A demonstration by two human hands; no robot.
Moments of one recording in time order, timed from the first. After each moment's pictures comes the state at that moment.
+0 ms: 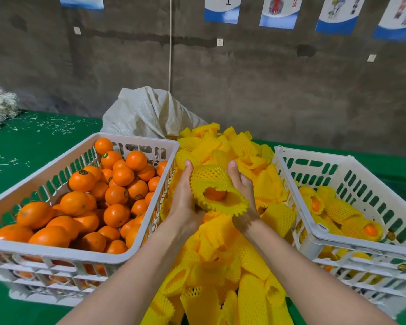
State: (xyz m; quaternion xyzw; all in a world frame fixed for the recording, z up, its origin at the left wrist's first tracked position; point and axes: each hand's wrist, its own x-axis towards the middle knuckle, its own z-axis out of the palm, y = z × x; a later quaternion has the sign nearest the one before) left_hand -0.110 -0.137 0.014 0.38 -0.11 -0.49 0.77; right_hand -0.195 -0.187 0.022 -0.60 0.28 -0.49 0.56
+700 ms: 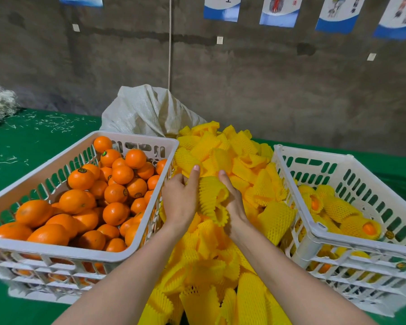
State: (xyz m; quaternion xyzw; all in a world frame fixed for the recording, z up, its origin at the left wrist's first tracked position) left_hand -0.102 -0.140 -0.007 0.66 -0.33 -0.06 0.68; right_hand -0.185 -0.188 0.002 -0.51 0.41 -0.36 0.67
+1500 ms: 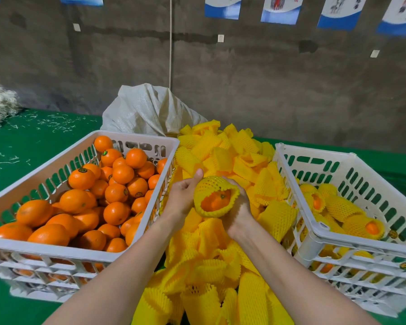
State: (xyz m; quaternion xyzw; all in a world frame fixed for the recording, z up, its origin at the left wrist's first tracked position) left_hand -0.091 -0.139 -0.005 0.56 -0.31 -0.37 0.67; right_hand -0.191 -0.190 0.003 -0.40 0.38 -0.36 0.75
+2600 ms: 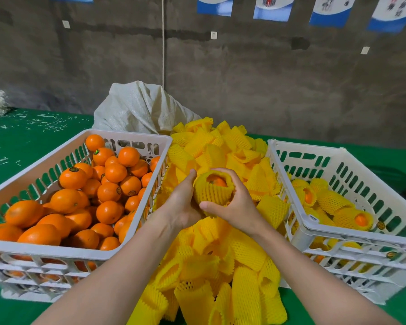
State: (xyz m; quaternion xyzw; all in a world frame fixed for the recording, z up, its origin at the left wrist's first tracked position) left_hand -0.116 -0.141 0.019 0.48 -0.09 -0.62 0.62; right_hand -0.233 -0.197 -0.004 -0.80 0.20 -0.38 0.42
